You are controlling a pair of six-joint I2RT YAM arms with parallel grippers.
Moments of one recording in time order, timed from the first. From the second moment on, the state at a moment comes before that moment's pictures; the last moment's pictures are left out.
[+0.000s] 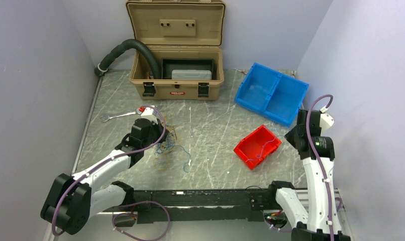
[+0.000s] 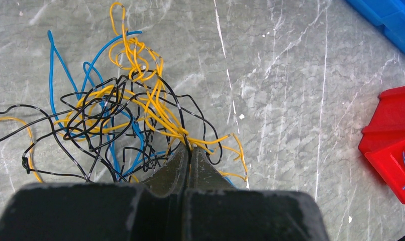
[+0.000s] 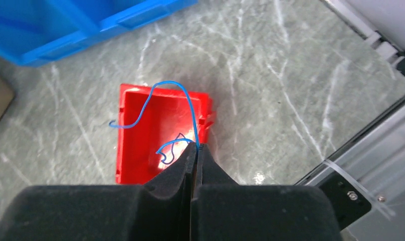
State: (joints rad) left arm -0.44 1.08 0.45 0.15 0.01 -0.49; right arm -0.09 0.79 1.01 -1.06 0.29 0.68
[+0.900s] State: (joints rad) left arm -0.44 1.08 0.45 0.15 -0.02 -0.49; right arm -0.09 0.84 1.17 -1.06 0.31 0.64
